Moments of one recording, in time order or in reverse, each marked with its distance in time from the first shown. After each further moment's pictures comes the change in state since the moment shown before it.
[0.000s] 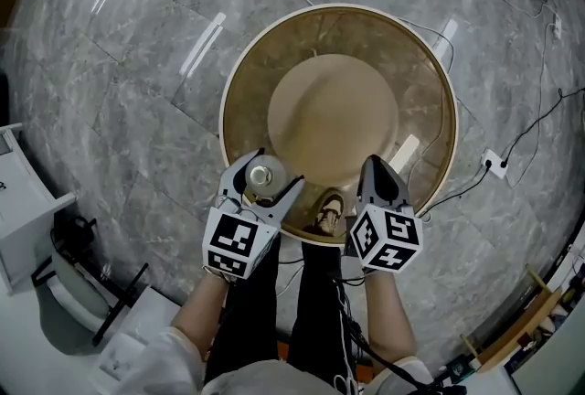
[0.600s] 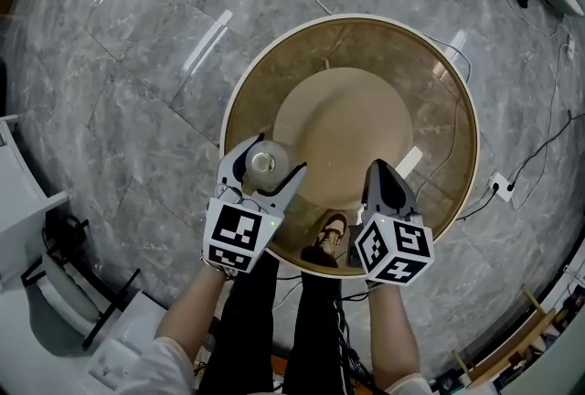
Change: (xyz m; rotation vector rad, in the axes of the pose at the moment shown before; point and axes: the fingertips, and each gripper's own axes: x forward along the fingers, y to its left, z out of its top) left arm 0.061 0.071 0.001 0.039 -0.026 0.074; right arm 0.071 0.012 0.008 -0.012 0.020 0.039
